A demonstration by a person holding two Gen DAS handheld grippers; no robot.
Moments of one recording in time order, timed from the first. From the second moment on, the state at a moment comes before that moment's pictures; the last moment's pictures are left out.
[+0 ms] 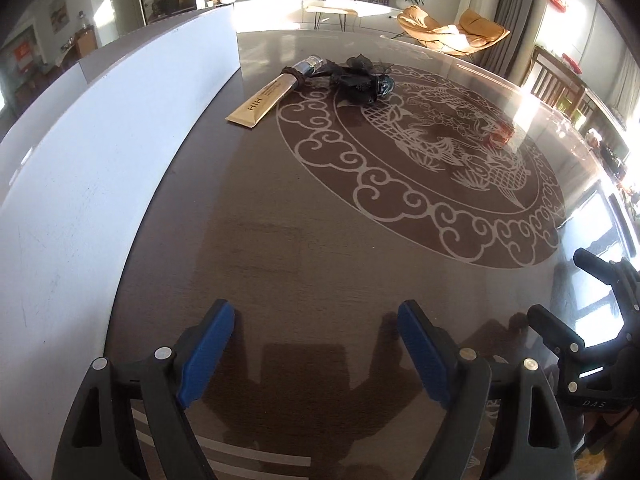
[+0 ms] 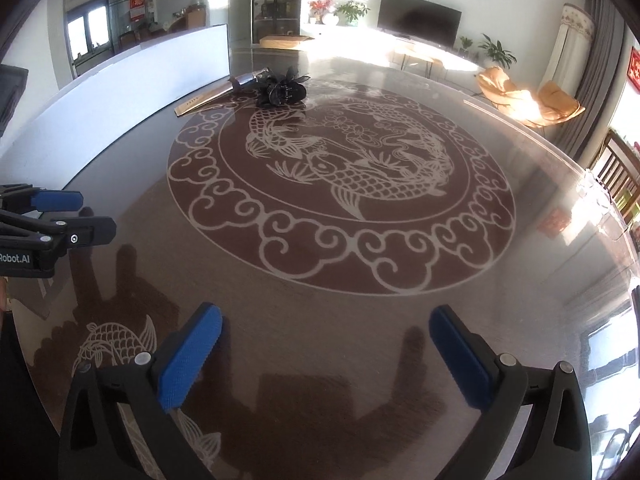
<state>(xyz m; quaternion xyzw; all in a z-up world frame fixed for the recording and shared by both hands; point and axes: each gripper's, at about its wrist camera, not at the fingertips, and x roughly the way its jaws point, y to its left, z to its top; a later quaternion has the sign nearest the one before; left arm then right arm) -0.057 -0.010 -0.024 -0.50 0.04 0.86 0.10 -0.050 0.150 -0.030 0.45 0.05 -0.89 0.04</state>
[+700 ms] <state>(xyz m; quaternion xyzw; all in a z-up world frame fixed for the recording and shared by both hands) -0.059 0.006 -0.030 -0.48 0.06 0.87 0.10 -0.053 0.154 -0.032 0.46 0.03 -0.89 0.05</state>
